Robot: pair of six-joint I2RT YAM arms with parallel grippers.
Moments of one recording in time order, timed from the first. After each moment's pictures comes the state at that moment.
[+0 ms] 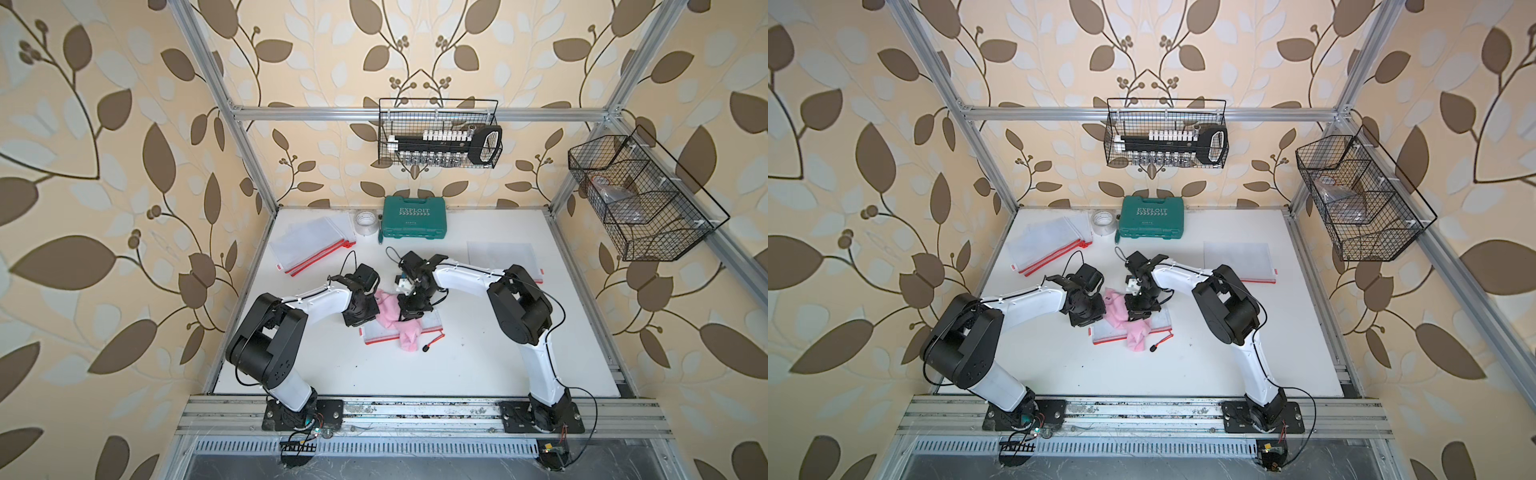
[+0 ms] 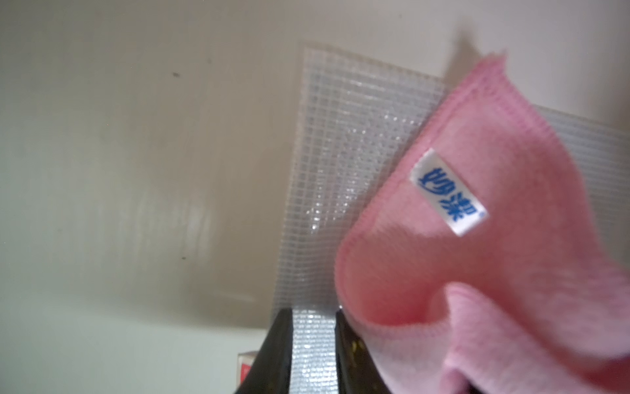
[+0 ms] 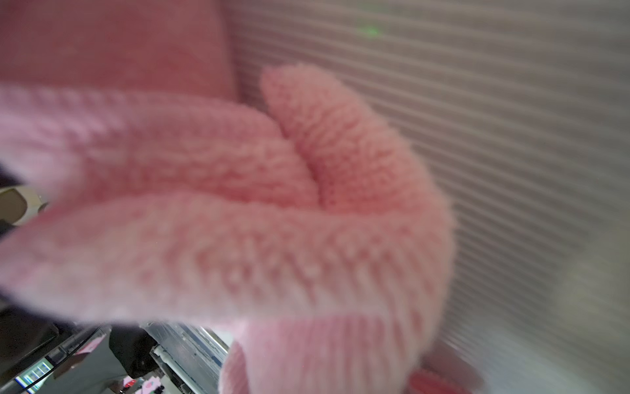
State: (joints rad) left arm -0.43 1.60 0.86 -0.59 0.05 -0.86; right arm 0.65 2.14 1.52 -0.85 -0.44 0.43
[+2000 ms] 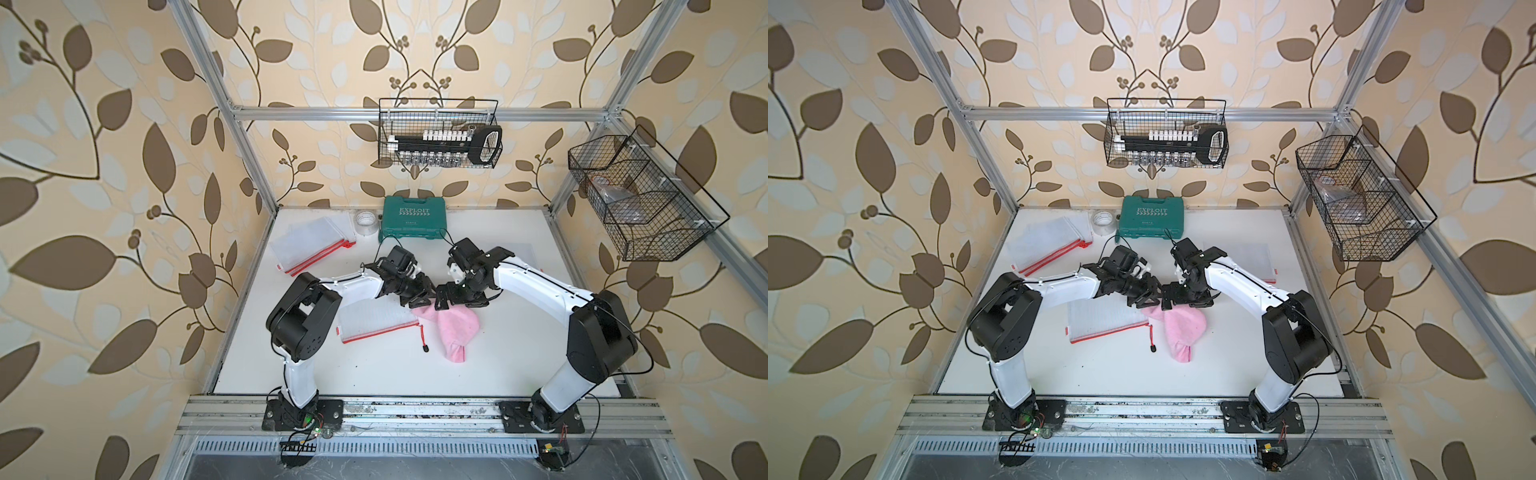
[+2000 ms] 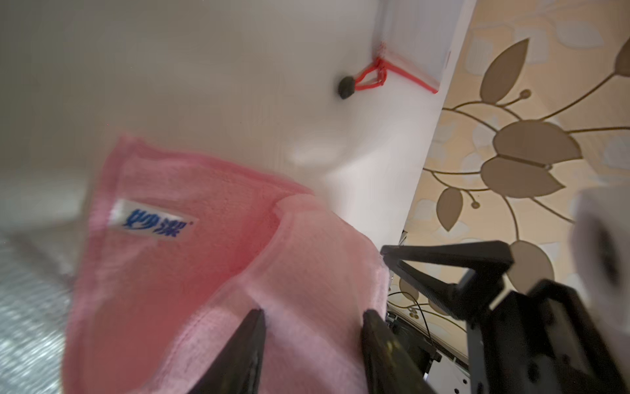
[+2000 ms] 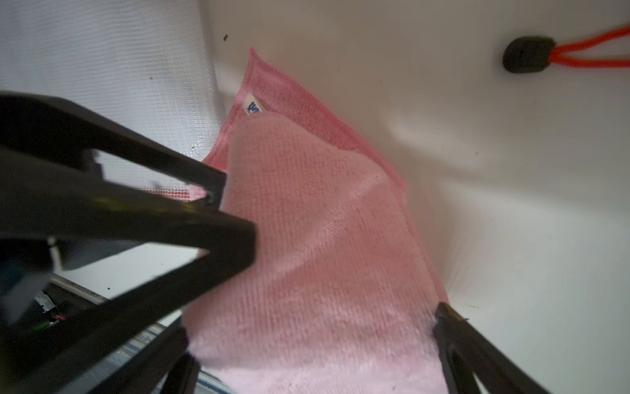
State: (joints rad) left arm -0.64 1.92 1.21 -0.22 0.68 -0.98; right arm 0.52 1.67 1.26 -0.98 -0.17 0.40
